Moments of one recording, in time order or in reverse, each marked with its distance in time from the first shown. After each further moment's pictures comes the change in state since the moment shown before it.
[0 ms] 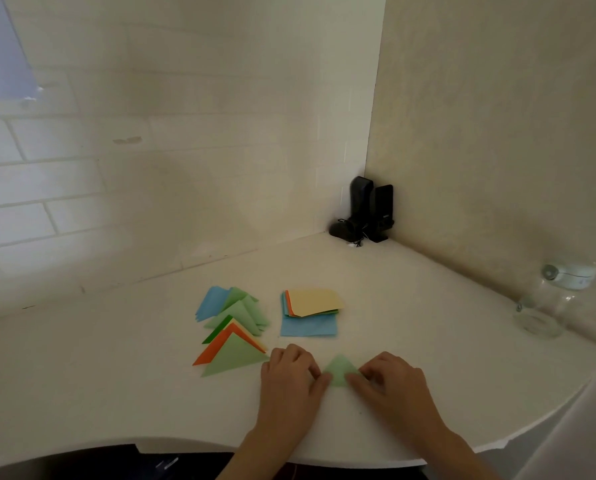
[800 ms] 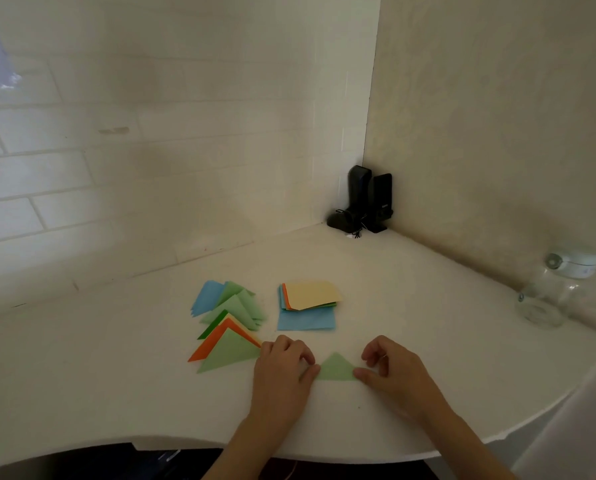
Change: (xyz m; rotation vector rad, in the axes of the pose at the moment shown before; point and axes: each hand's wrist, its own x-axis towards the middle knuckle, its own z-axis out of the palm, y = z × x) left_hand 0.008 -0.007 0.000 -0.077 -0.038 -0.046; right_hand 0.011 0.002 -0.016 0.235 -0.156 0.127
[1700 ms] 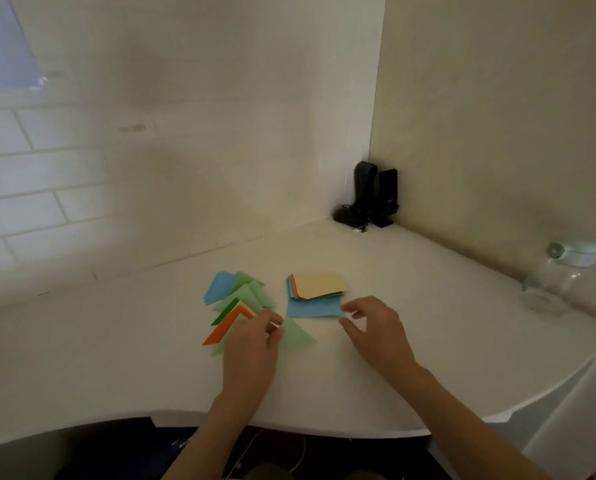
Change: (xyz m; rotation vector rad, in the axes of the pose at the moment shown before) left_hand 0.000 -0.018 -0.050 -0.098 0.207 -0.091; right_hand 0.027 -0.033 0.020 -0.010 0.333 -0.272
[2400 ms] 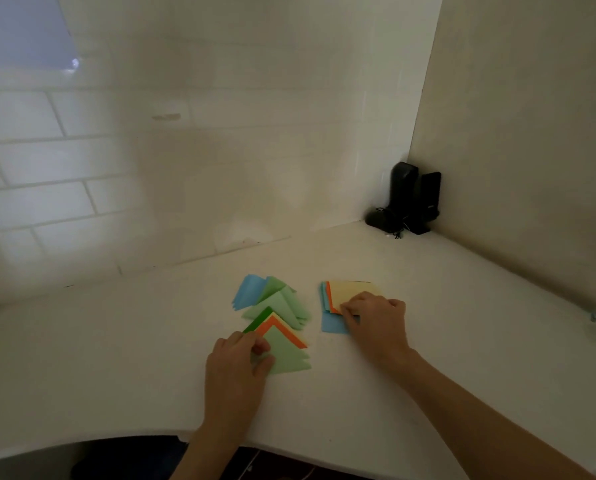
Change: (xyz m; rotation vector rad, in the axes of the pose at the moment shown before) left_hand 0.001 -0.072 -0.030 0.099 0.033 -0.062; right_hand 0.061 -0.005 0.075 -0.424 -0.110 -0.040
